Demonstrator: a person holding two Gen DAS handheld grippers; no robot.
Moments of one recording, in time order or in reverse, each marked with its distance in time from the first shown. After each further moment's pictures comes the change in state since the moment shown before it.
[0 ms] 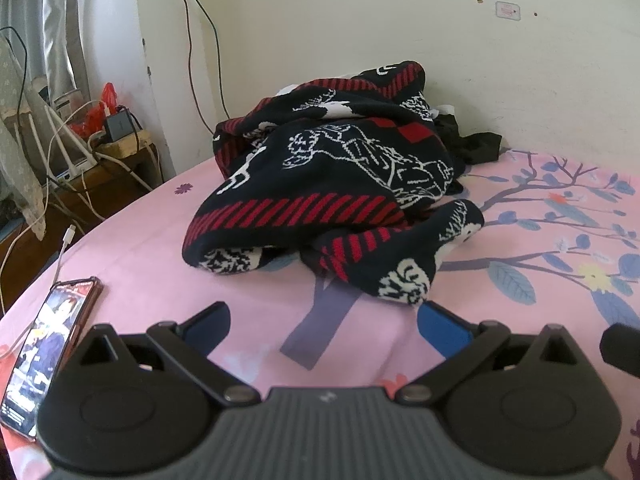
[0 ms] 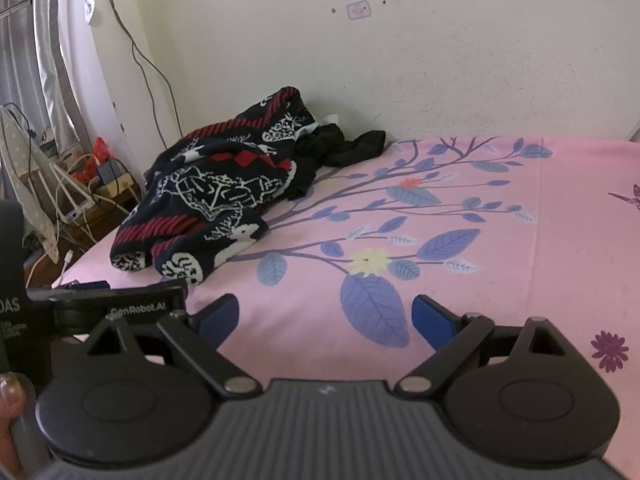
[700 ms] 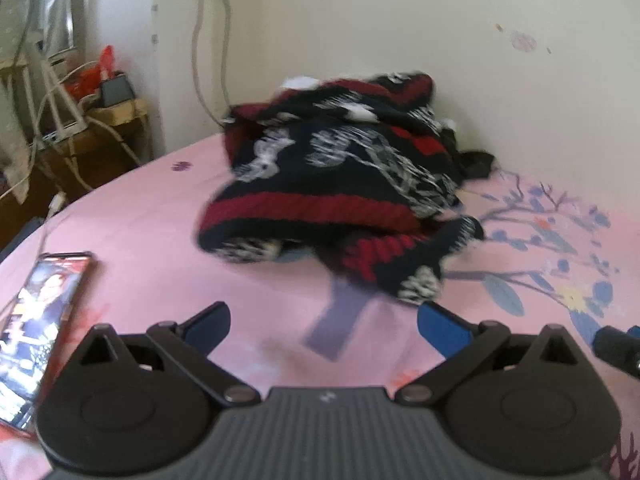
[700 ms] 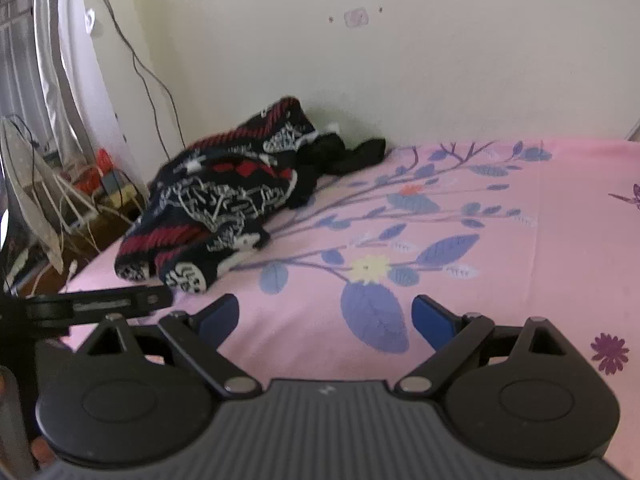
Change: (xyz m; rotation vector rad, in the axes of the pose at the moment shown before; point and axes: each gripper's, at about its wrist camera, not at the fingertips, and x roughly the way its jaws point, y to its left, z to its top) left arm -0.008 0.049 0.002 -0.121 0.021 -0.122; right arm -0.005 -0.003 0.002 0.016 -0.050 0.014
